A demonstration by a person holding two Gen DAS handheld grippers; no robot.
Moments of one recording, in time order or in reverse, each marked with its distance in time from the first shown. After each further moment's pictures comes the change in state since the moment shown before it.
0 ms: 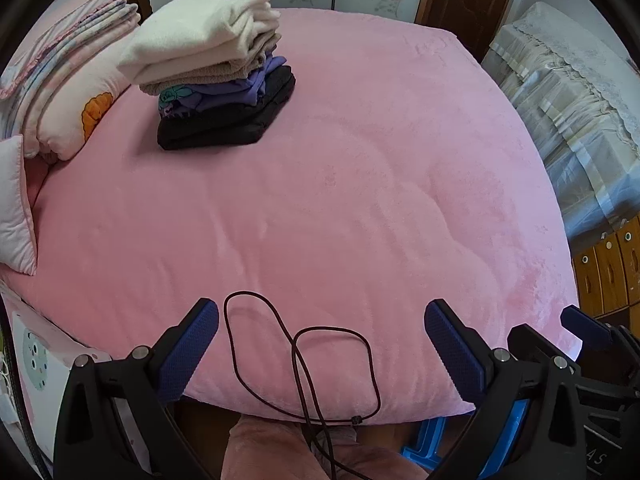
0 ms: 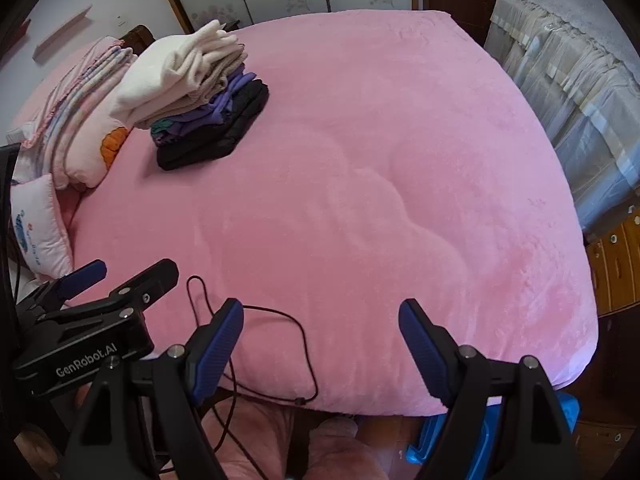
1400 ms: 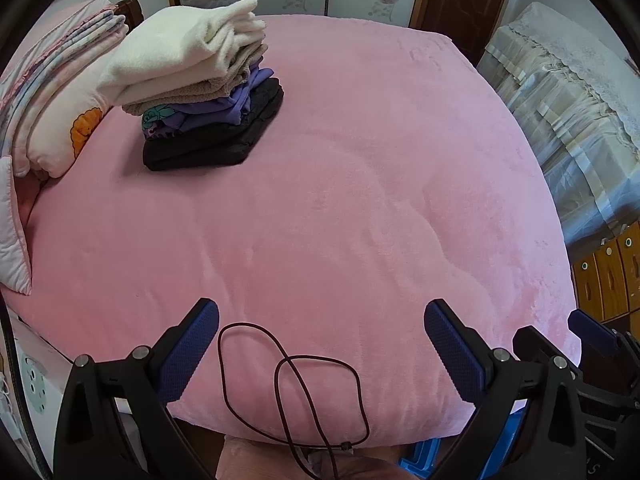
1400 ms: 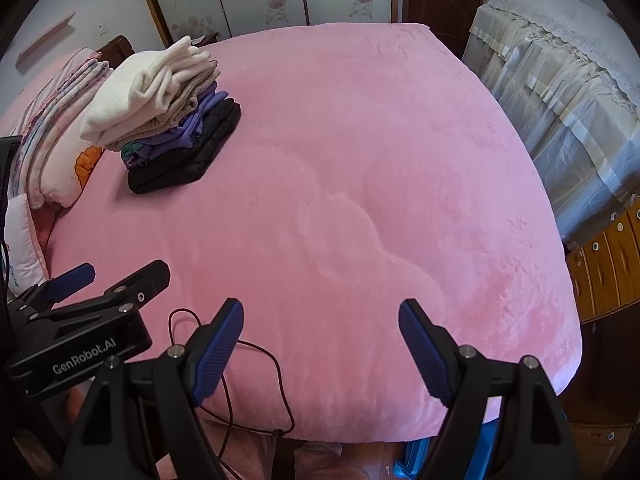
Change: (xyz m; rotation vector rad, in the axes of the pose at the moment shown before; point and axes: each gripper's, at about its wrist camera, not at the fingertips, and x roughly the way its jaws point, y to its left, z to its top) left arm 0.013 -0.017 0.035 0.021 -0.030 -0.009; right arm 0.002 -0.014 0.029 0.024 -0.053 -0.062
